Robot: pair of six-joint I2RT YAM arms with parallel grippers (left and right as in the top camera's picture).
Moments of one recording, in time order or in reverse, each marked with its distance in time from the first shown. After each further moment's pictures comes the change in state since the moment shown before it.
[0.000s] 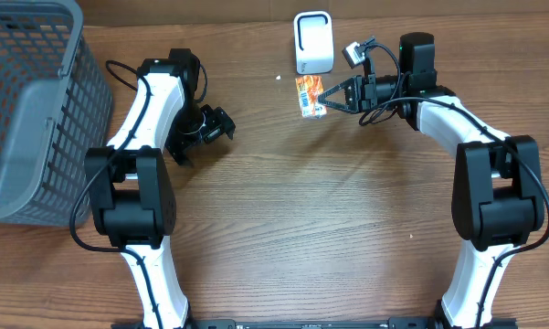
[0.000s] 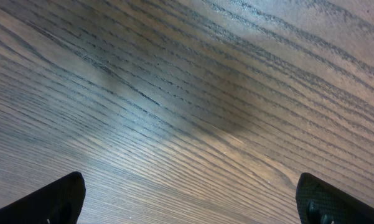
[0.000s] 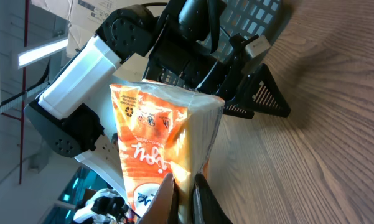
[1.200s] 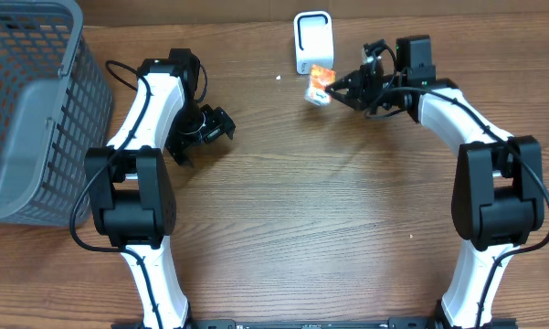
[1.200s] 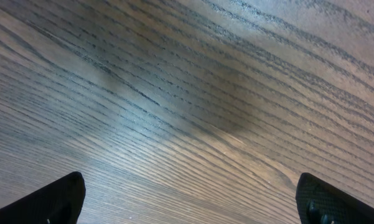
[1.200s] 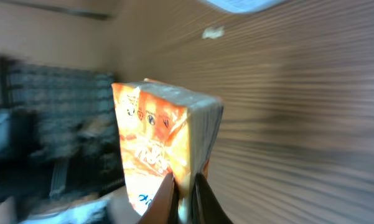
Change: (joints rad) left arm 0.000 0.000 0.000 0.000 0.000 0.000; right arm 0.001 0.000 0.111 -0.465 0.724 0.056
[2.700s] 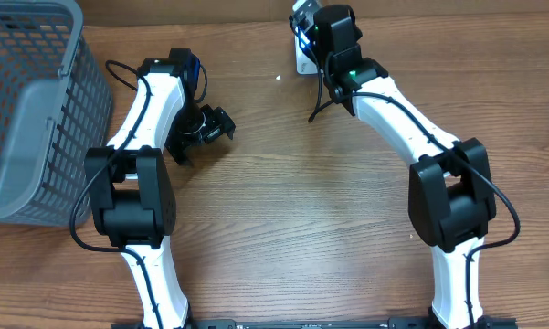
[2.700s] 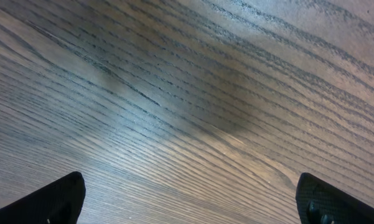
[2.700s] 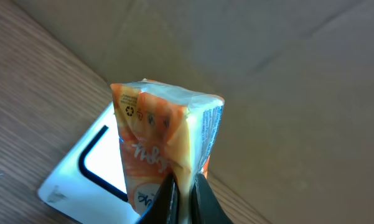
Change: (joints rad) left arm 0.000 0.000 0.000 0.000 0.000 0.000; right arm 0.294 0.085 0.280 0.261 1.137 -1.137
